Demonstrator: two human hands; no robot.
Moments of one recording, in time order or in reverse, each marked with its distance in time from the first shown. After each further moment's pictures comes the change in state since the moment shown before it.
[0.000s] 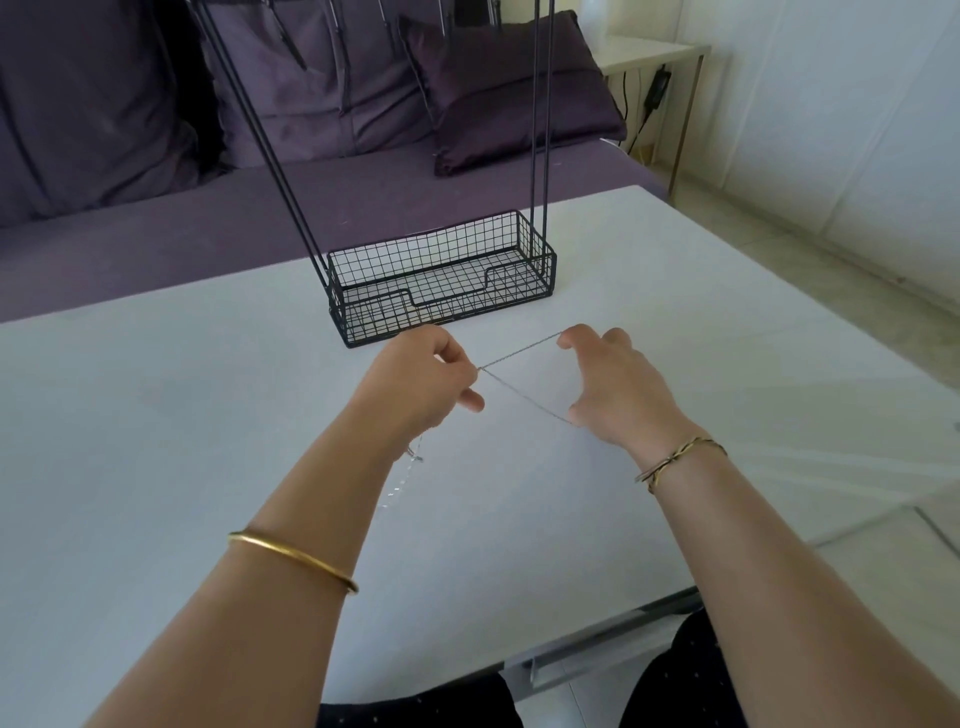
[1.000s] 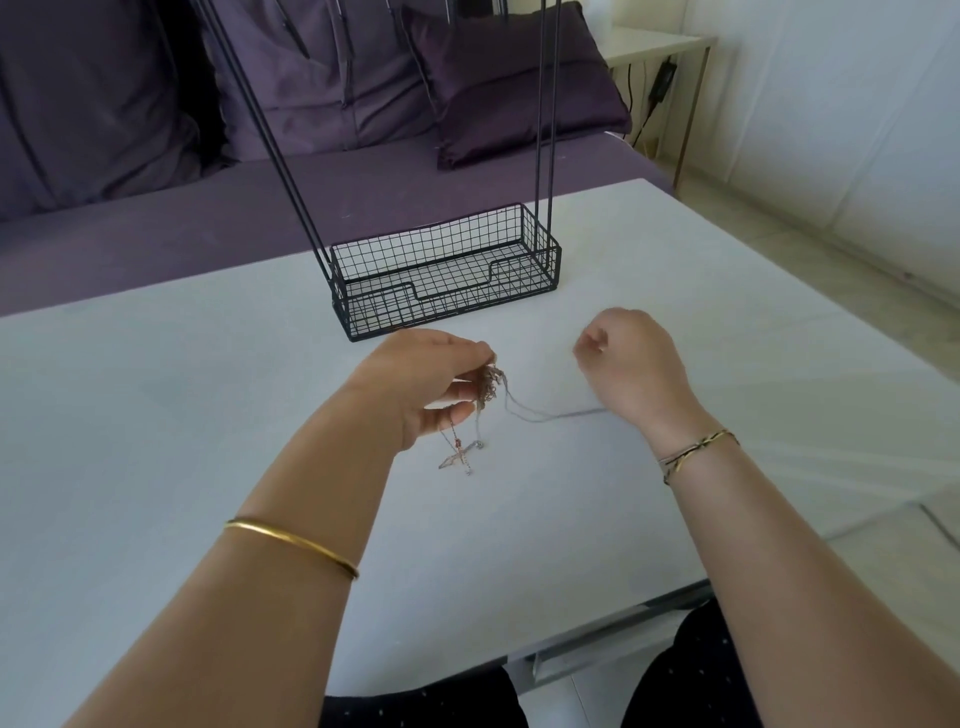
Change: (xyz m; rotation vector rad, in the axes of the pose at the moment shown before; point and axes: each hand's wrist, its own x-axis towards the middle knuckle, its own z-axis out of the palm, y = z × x) left_hand -0.005 0.010 -0.004 -0.419 -0.095 -0.219; right_hand 0.004 -0.002 -0.005 0.234 0.256 0.034
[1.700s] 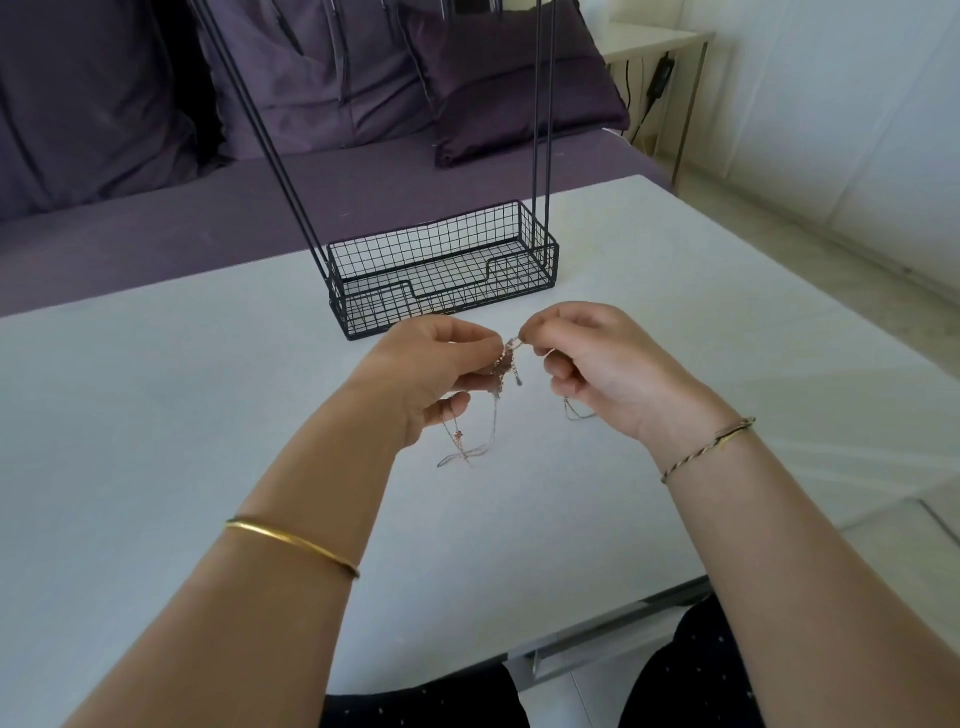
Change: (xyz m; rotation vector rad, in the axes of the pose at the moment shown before) left_hand -0.001 0.001 0.005 0.017 -0.013 0.082; right_hand -0.011 -0.031 -0.013 0.921 -0.378 0.219
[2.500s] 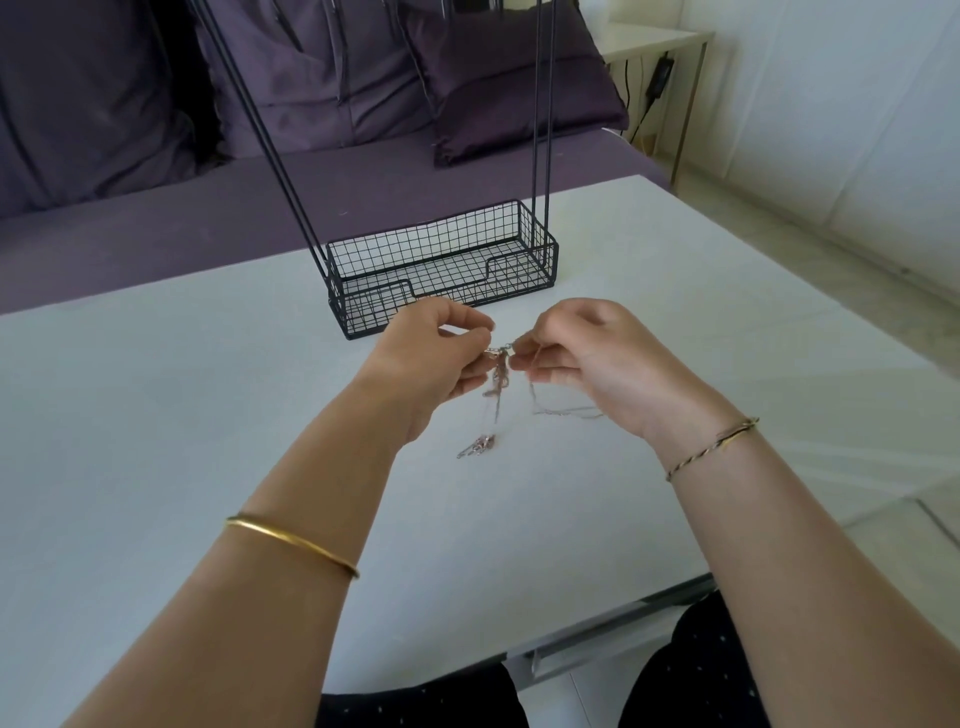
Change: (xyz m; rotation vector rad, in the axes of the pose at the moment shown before) left_hand 0.006 -0.001 0.004 0.001 0.063 0.155; right_hand 0.001 0.002 -0.002 -0.003 -0.027 -0.065
